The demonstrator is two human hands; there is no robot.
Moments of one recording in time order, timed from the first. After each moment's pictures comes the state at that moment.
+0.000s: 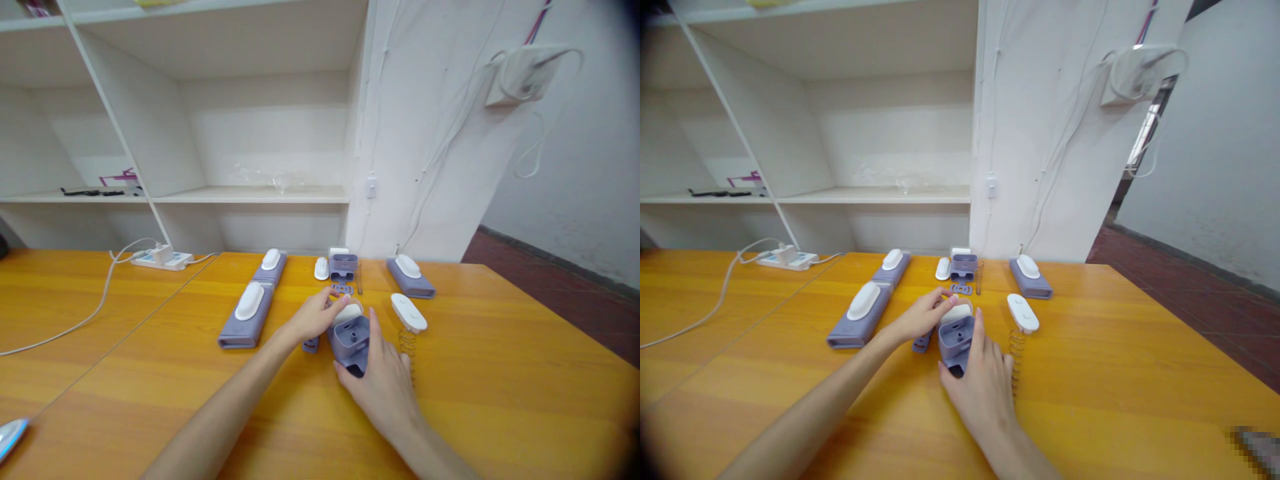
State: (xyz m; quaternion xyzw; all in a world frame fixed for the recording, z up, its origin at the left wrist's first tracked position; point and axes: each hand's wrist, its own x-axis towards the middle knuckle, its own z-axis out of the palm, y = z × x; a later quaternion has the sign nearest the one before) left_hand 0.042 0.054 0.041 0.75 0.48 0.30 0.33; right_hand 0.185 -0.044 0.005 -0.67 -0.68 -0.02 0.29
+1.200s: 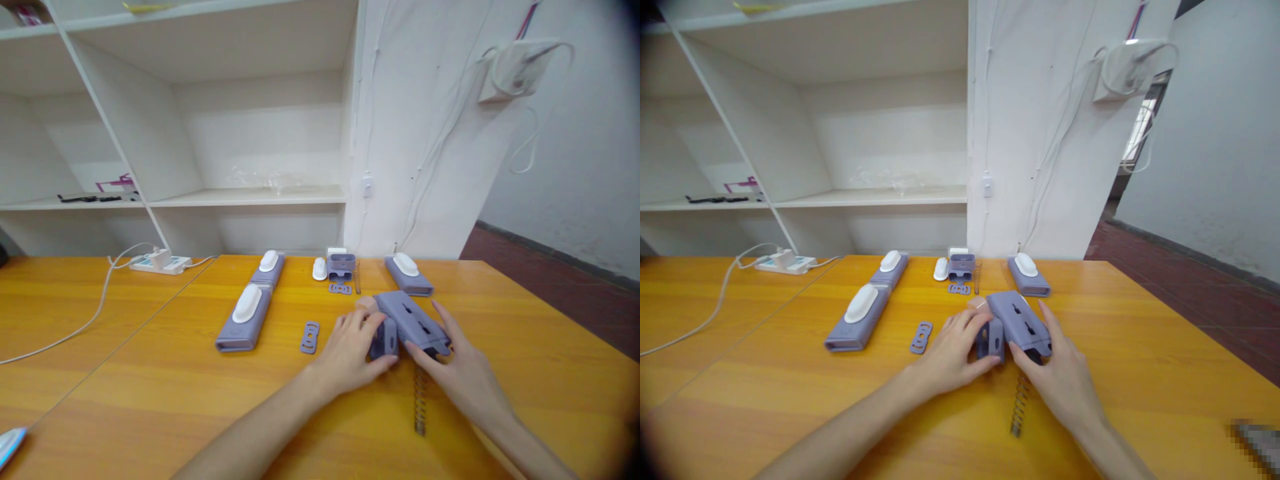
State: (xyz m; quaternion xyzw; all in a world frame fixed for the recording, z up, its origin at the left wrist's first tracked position) left_hand 0.095 -0.002 0.037 0.87 0.34 0.30 0.19; right_hand 0.306 -0.034 0.014 -0.70 -0.61 0.05 0.38
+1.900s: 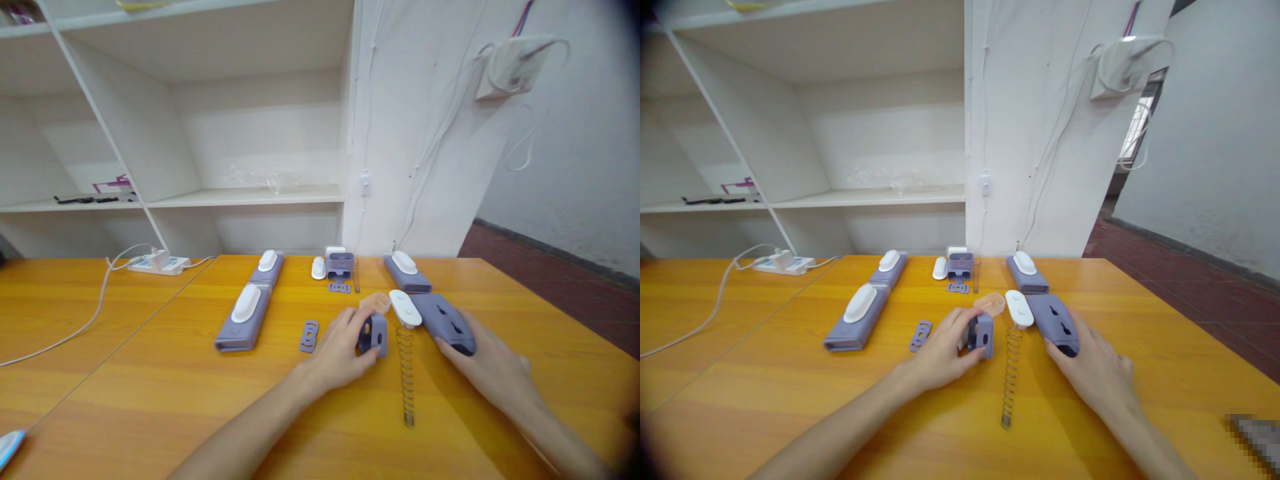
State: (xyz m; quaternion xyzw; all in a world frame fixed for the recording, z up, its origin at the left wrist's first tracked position) left_hand 0.087 0.001 0.032 0.84 0.34 0.33 0.25; right_hand 0.368 -0.022 -0.001 -0.79 -0.58 -0.04 0.20
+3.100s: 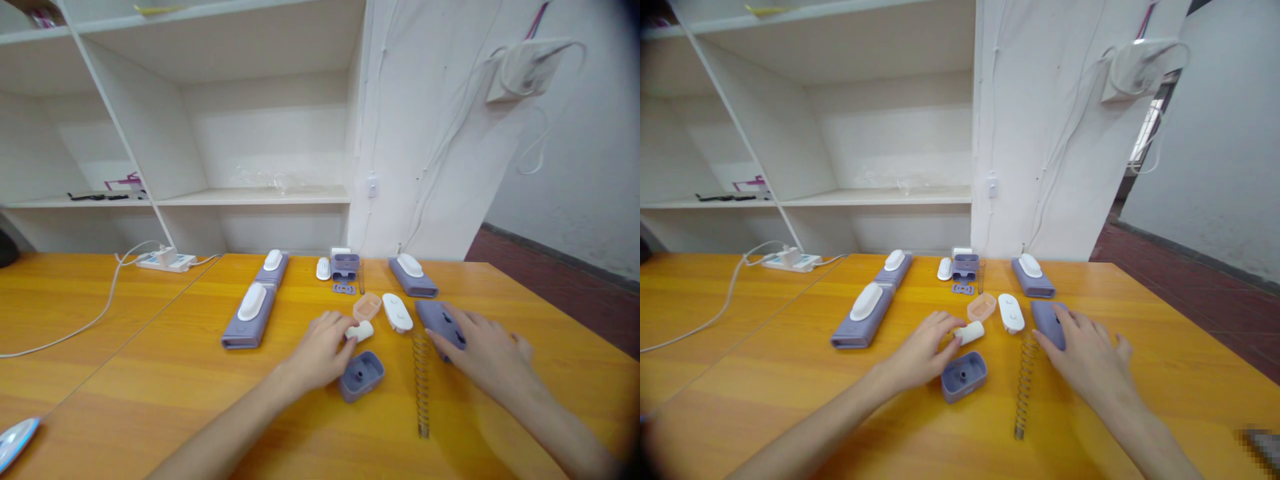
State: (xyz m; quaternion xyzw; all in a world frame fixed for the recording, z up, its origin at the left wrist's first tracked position) left_hand 0.049 -0.007 0.046 0.86 0.41 0.26 0.17; right_hand 0.339 -0.017 0.032 -0.73 -0.65 -0.15 0.15
